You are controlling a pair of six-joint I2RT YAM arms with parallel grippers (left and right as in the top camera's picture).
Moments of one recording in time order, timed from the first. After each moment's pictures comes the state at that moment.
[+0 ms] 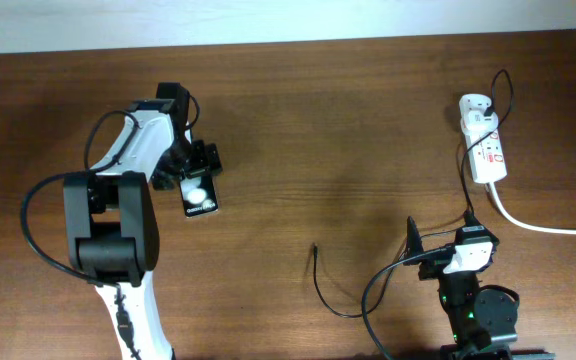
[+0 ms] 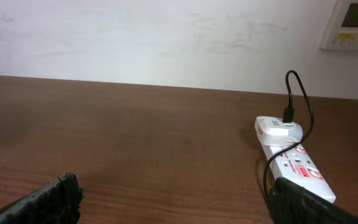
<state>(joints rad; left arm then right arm) -0.06 2.20 1.63 -1.00 0.03 -0.31 0.07 0.01 0.01 -0.07 0.00 -0.02</state>
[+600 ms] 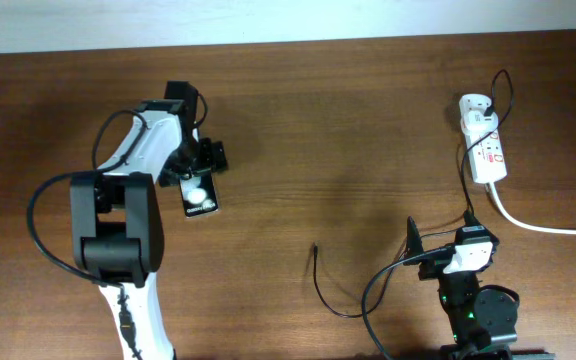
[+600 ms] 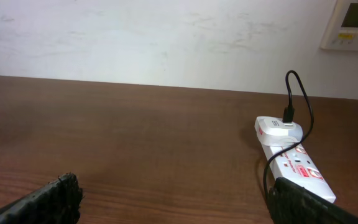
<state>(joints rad) -0.10 2.20 1.63 -0.96 0.01 -0.32 0.07 0.01 0.01 -0.07 0.00 -0.02</state>
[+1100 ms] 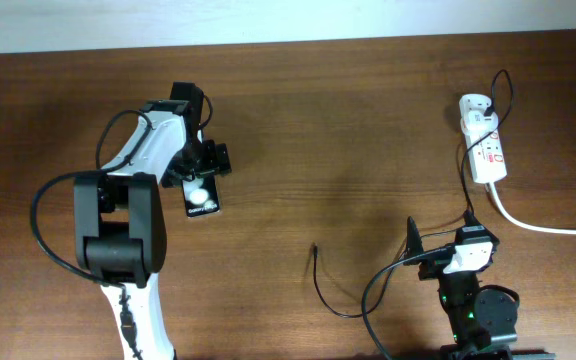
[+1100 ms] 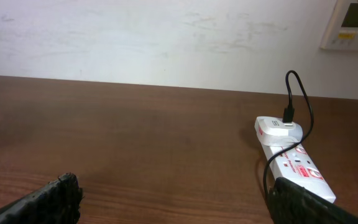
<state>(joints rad) -0.11 2.20 1.63 -0.97 0.00 -0.32 0.07 0.01 0.01 -0.07 0.00 -0.02</state>
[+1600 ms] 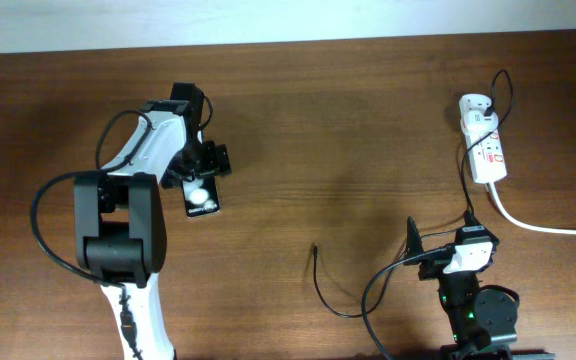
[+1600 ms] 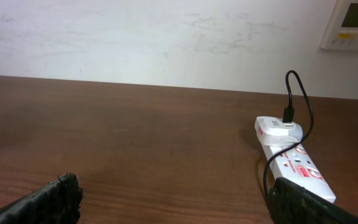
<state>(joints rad) -0.11 2.20 1.63 -0.98 0.00 -0.32 0.07 0.01 0.01 -0.07 0.00 -0.02</state>
